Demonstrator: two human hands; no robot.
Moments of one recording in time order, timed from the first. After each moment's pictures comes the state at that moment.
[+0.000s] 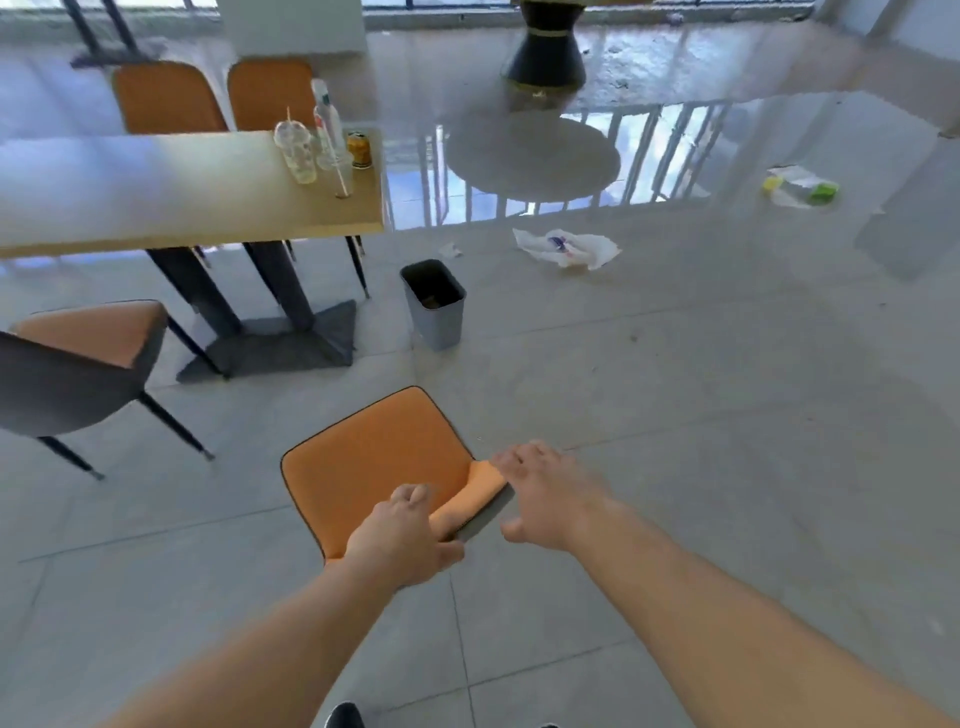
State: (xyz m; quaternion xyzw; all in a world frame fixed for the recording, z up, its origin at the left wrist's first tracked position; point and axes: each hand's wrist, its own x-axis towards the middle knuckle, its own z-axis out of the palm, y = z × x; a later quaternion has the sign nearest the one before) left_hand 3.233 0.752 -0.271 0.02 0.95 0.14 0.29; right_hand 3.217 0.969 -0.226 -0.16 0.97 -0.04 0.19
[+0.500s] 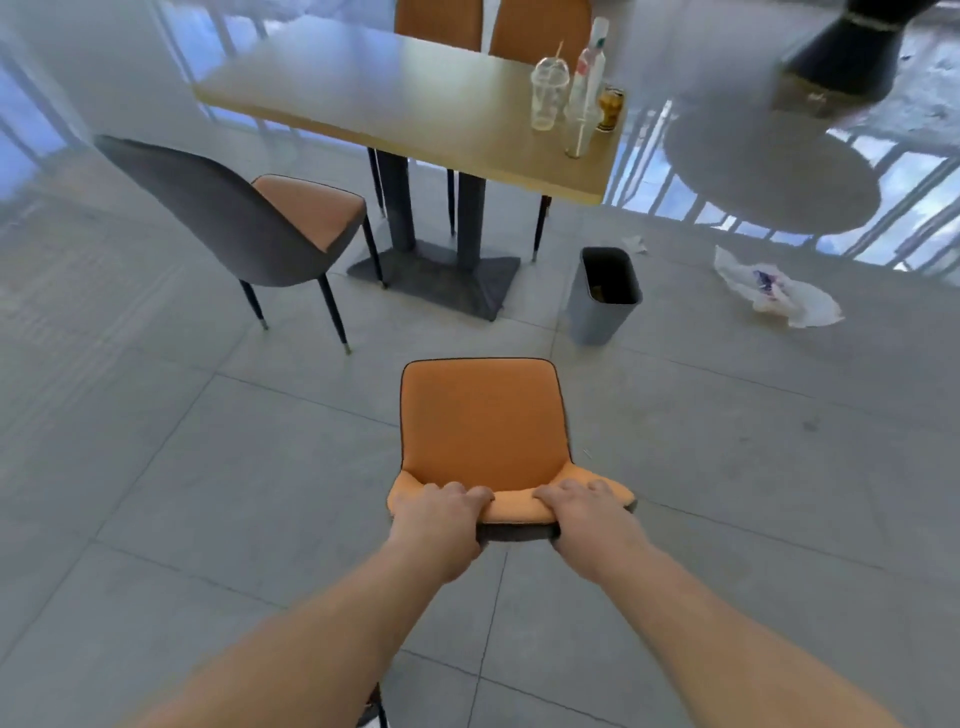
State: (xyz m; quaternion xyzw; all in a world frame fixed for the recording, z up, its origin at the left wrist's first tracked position) left_hand 3.235 0.657 -0.294 -0.07 0.95 0.11 0.27; right_hand 3.155 0.849 -0.298 -0.26 0.92 -0.01 0.28
